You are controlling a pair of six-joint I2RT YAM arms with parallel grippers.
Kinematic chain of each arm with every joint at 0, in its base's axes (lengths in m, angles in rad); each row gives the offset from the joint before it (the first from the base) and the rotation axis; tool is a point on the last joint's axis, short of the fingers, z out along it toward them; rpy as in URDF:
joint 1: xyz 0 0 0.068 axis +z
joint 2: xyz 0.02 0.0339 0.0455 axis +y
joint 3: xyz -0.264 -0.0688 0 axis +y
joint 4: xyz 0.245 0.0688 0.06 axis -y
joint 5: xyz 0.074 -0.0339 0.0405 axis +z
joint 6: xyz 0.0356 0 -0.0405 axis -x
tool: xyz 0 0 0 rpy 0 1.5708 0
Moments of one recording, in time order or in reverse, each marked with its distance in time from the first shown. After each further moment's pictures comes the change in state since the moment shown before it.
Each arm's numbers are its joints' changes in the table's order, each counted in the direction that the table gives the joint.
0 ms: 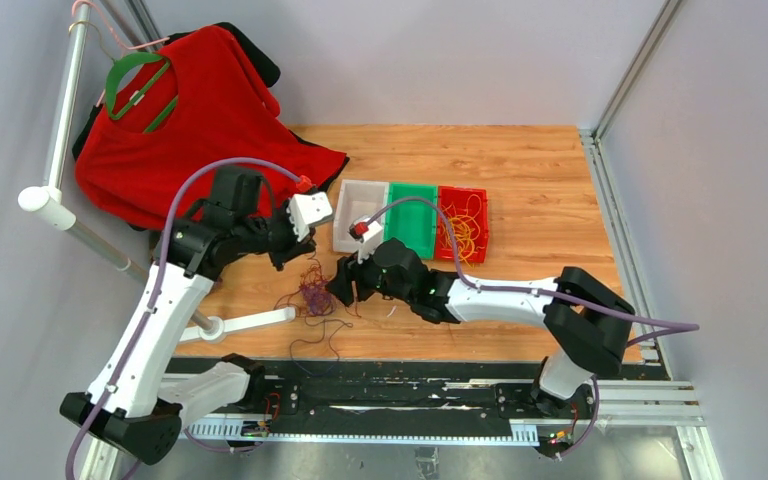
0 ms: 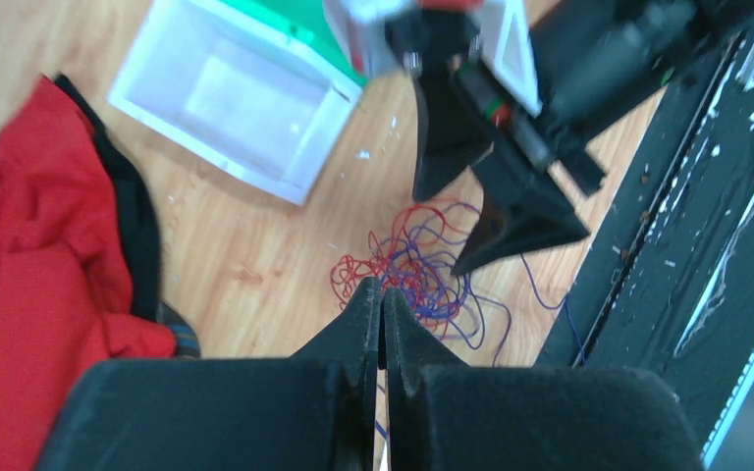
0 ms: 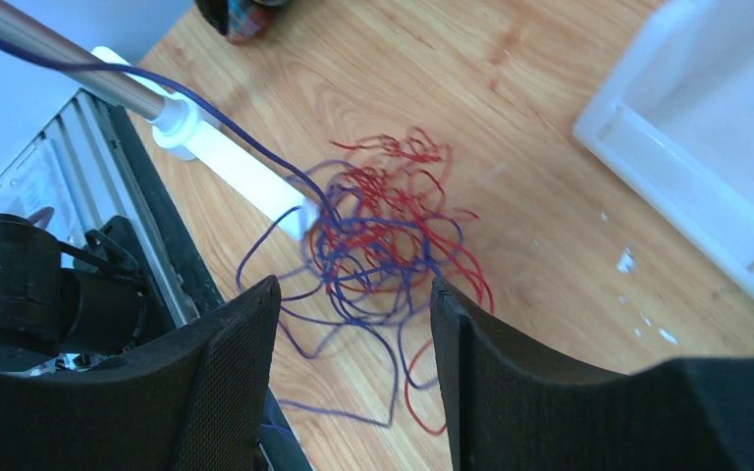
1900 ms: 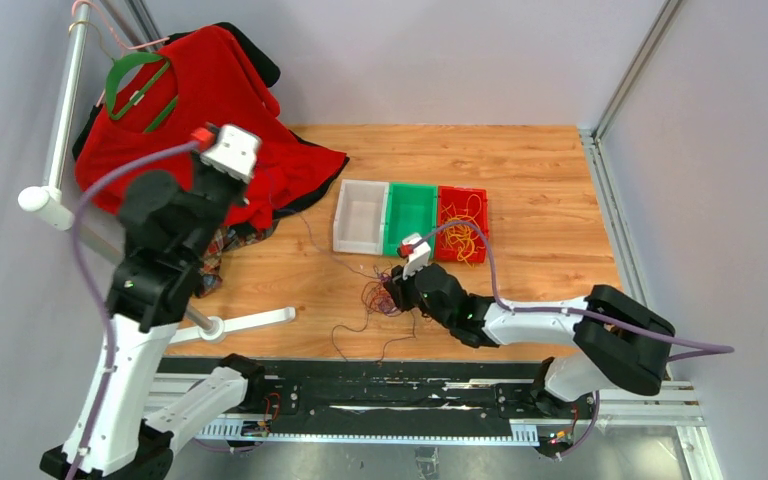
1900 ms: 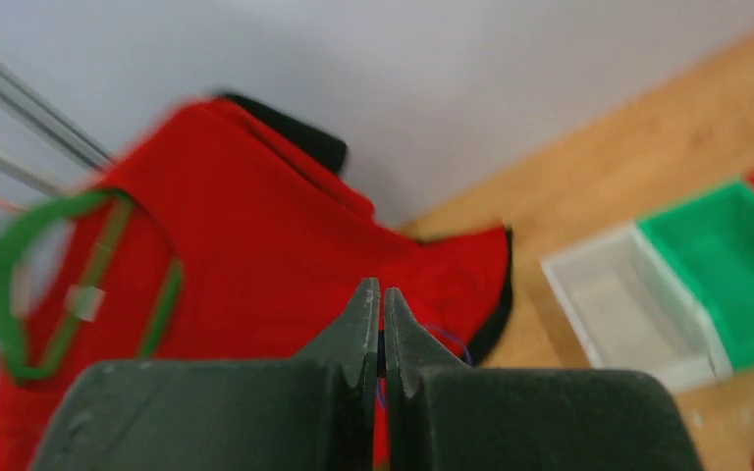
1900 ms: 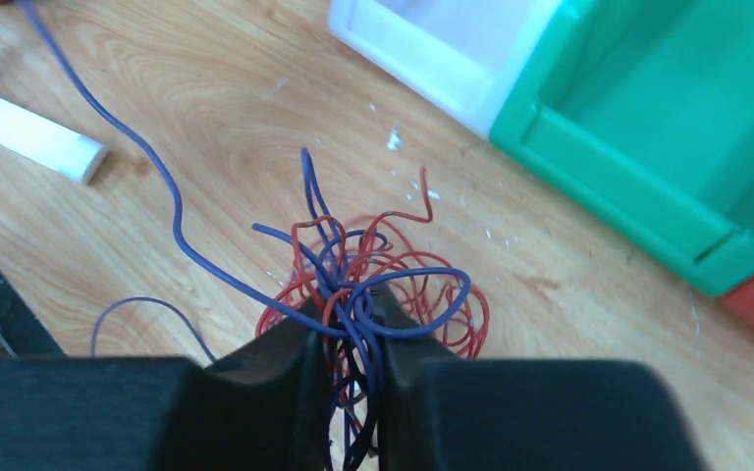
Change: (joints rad) left arm 0.001 -0.155 -0.183 0.623 0.609 0.188; right arm -0.034 -0.164 0.372 0.174 -0.286 0.107
